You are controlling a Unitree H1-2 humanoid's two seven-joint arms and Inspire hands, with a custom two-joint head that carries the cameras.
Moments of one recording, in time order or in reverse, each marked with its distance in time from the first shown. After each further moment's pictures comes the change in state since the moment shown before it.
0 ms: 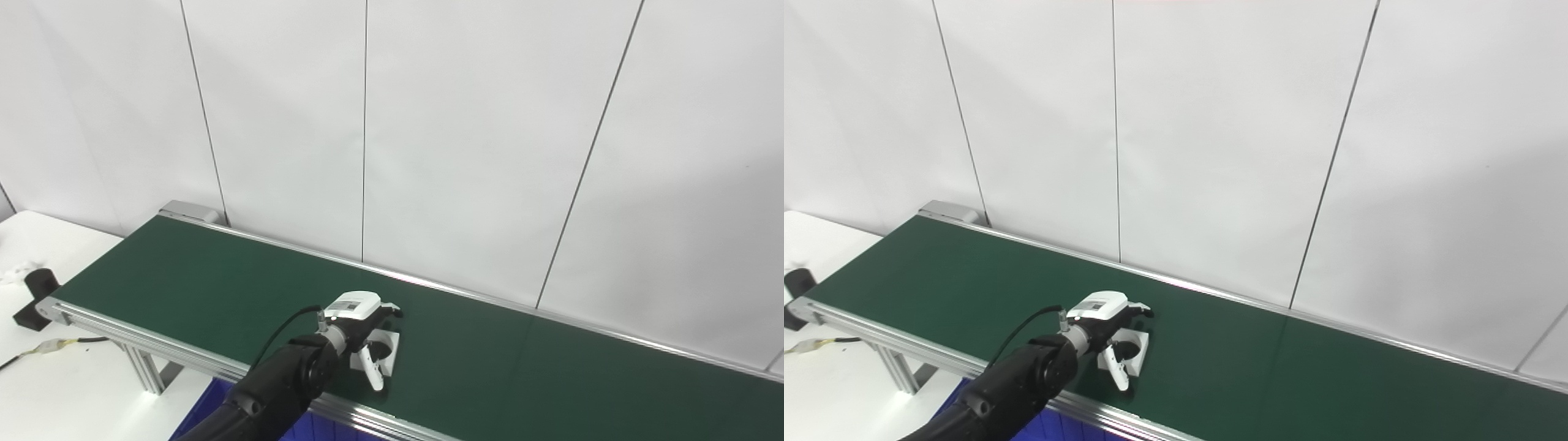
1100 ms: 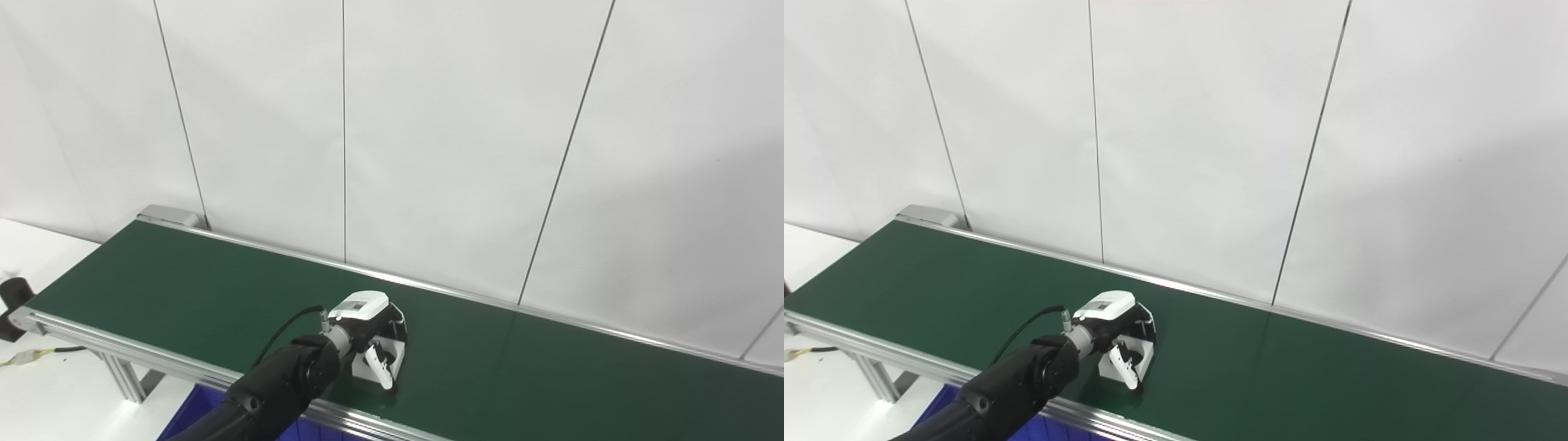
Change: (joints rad) left arm 0.000 0.010 -0.022 -0.005 -0.105 -0.079 0.011; right arm 0.016 0.000 -0.007 -0.033 -0.005 0.000 0.017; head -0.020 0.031
